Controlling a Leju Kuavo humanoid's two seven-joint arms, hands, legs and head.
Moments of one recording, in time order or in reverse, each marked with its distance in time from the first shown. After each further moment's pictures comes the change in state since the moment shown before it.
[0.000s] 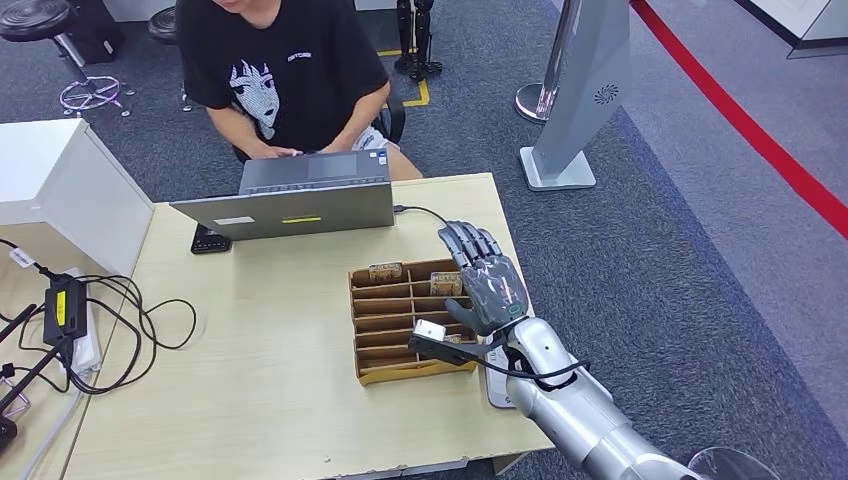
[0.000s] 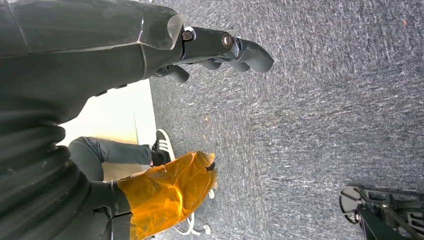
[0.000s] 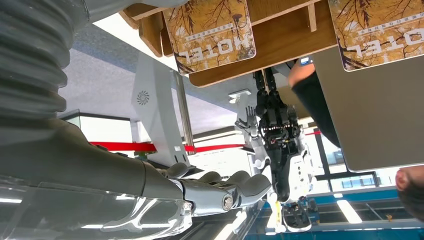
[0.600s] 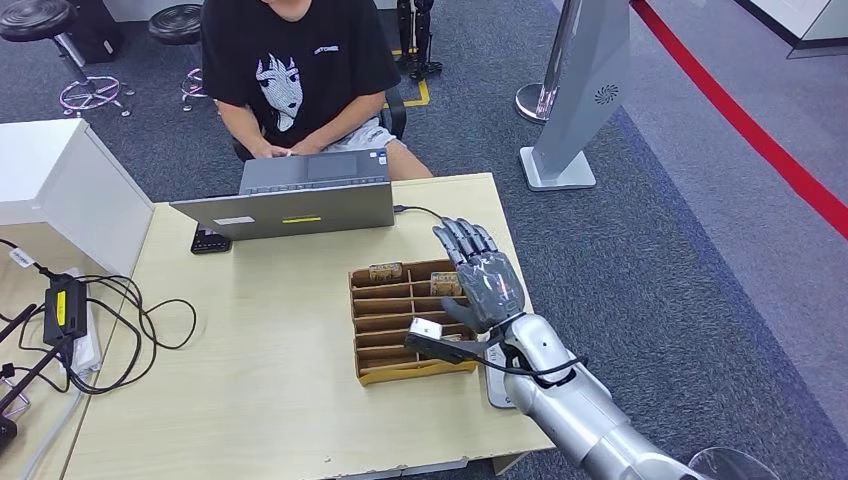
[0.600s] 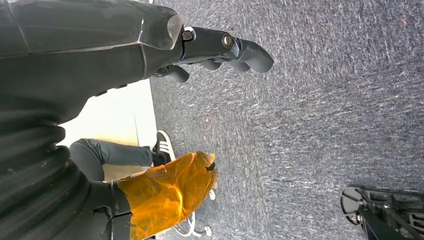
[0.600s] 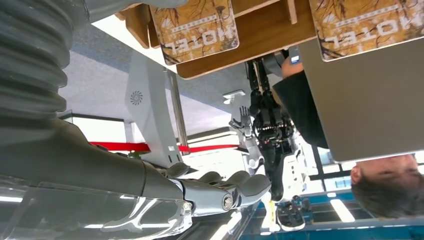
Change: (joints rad) left arm 0.000 0.000 0.000 0.000 -0.008 0.000 0.000; right arm -0.006 0.002 0.004 -0.036 -0.003 0.034 0.000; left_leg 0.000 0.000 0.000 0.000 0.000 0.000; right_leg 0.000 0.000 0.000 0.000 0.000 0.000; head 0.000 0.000
